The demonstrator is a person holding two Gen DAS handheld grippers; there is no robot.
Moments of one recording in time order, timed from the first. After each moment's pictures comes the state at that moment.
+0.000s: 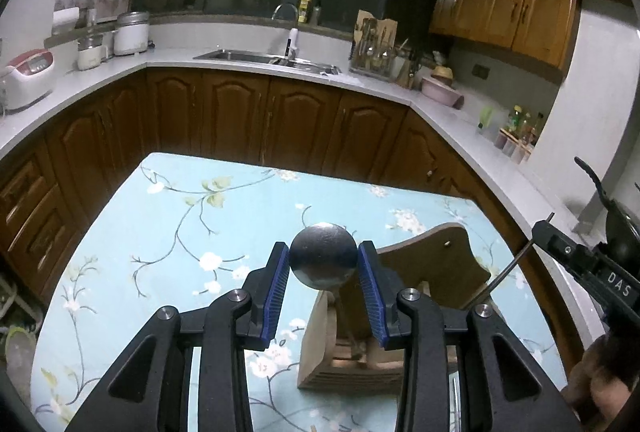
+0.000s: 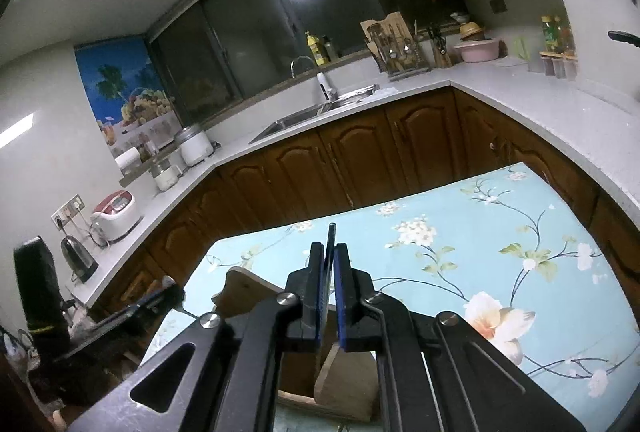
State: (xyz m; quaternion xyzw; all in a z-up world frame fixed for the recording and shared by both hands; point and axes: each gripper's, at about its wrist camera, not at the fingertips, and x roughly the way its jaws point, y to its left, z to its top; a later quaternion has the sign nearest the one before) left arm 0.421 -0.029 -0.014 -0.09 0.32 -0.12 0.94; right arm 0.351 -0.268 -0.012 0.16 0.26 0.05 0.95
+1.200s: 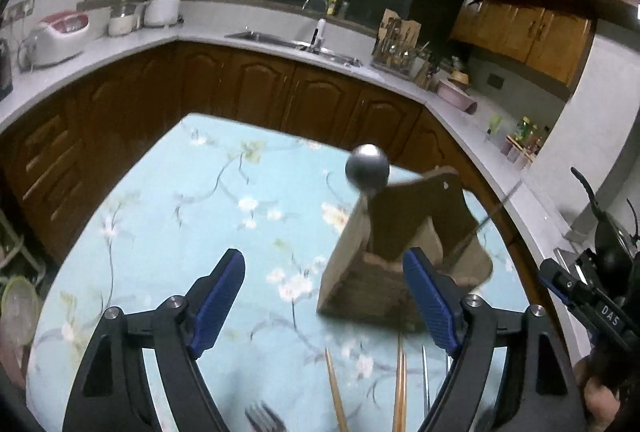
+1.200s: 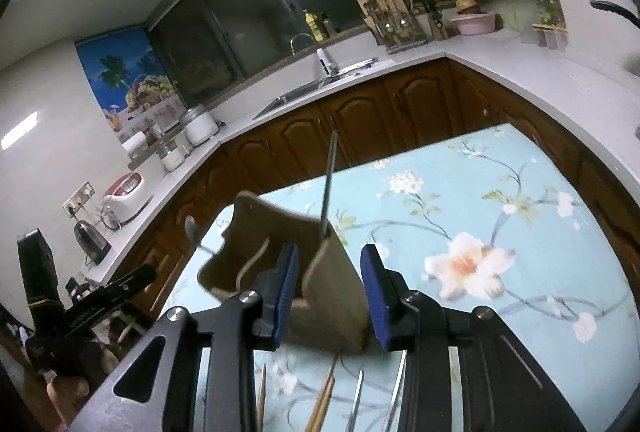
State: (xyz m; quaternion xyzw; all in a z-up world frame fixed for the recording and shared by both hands) left arm 0.305 0.024 -0.023 -0.13 0.34 -0.09 0.93; right arm 0.285 -0.285 -0.025 0.18 0.31 0.06 0.93
